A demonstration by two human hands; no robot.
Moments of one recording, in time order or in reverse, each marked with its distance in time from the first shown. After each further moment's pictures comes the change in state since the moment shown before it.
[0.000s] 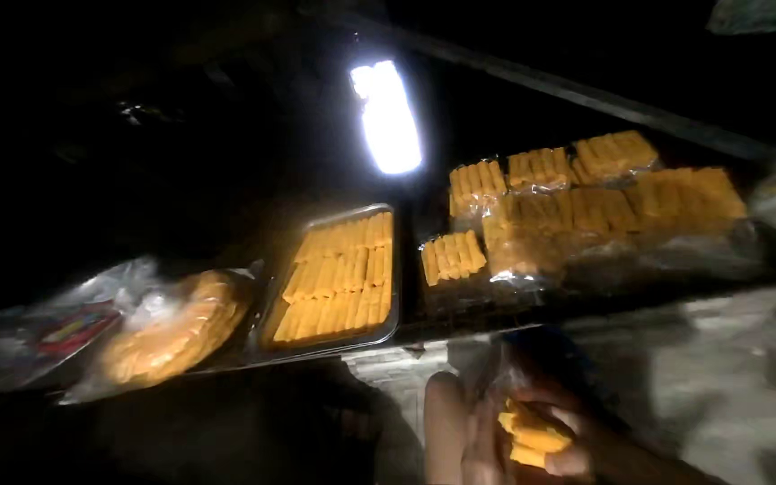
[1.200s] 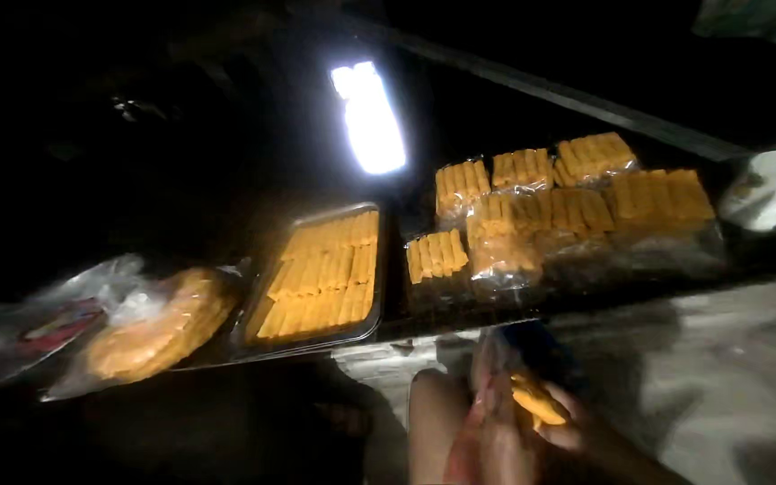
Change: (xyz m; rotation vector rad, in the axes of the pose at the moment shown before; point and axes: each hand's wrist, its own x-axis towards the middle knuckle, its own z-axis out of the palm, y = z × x) left_hand 0.017 0.039 0.035 0.127 -0.186 -0.028; right_hand -0.022 -0.005 -0.018 -0.171 0.252 0.103
